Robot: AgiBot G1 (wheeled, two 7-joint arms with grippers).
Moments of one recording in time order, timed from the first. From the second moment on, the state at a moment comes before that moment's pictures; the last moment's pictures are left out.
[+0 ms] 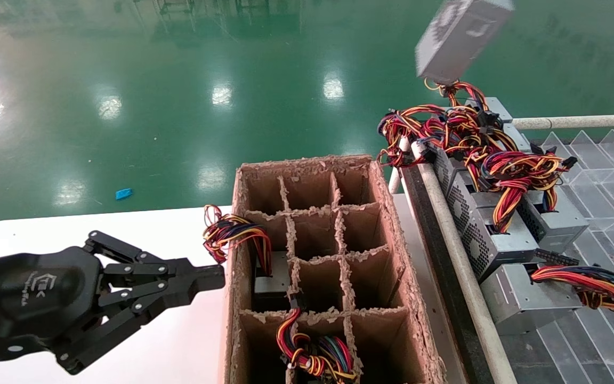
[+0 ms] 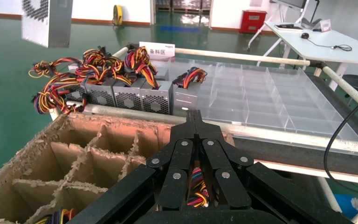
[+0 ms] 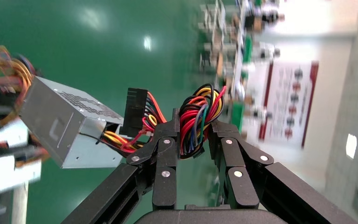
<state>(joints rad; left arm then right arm) -1.10 0.55 0.43 -1.24 0.63 1.42 -0.11 2.58 -1.07 -1.39 0.15 -1.12 -1.21 -0.75</state>
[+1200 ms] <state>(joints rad) -1.10 0.55 0.43 -1.24 0.63 1.42 -0.11 2.43 -1.00 -1.43 -0.02 -1.19 -0.97 -0.76</state>
